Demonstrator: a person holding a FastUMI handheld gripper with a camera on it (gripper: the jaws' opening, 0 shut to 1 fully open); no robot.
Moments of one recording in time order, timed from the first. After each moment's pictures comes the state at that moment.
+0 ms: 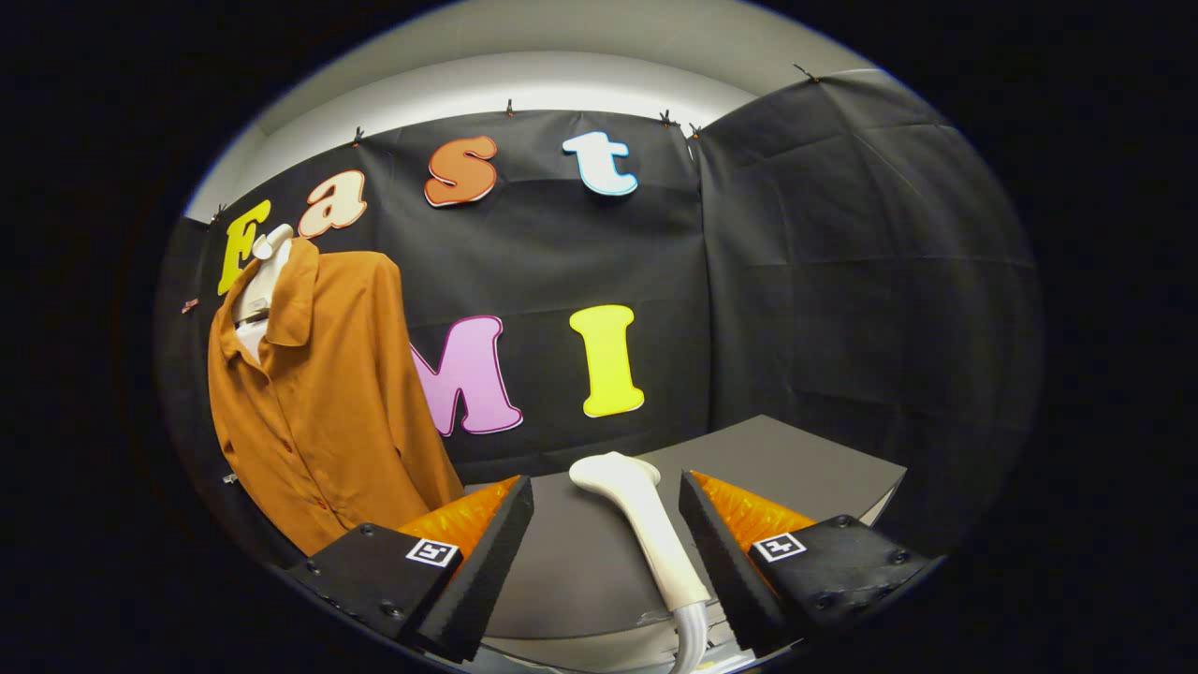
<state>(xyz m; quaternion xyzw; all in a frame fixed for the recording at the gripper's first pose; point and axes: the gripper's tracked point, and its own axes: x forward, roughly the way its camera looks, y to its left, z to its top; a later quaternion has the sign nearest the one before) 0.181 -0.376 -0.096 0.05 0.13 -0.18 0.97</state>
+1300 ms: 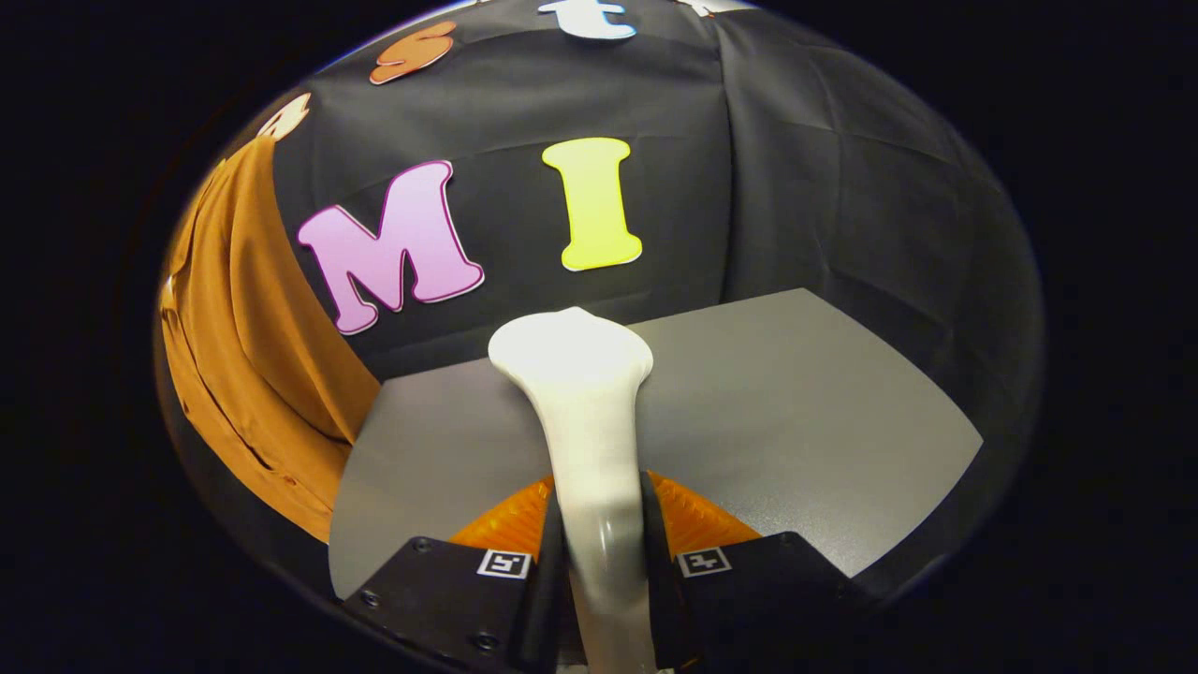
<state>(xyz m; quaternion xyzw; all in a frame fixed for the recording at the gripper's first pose) 0.224 -0.431 -0.219 0.08 0.34 -0.15 0.93</state>
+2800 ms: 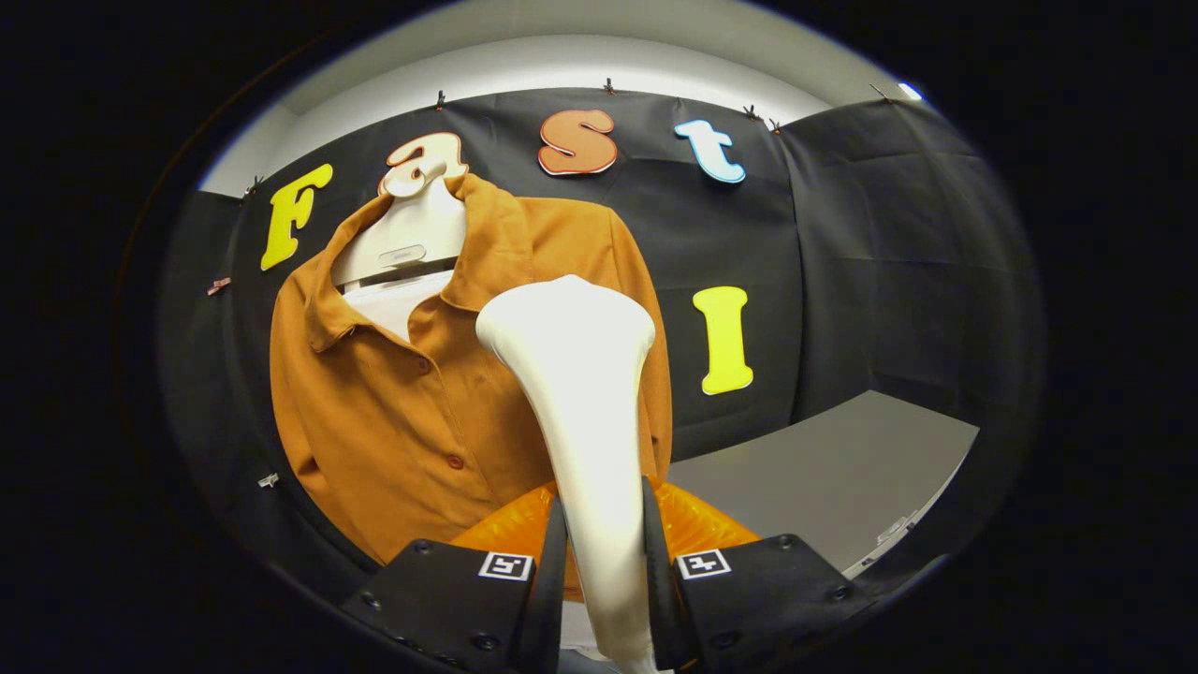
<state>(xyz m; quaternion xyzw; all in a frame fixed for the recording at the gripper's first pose) 0.233 -0.104 -0.092 0.04 0.15 -0.13 0.98</state>
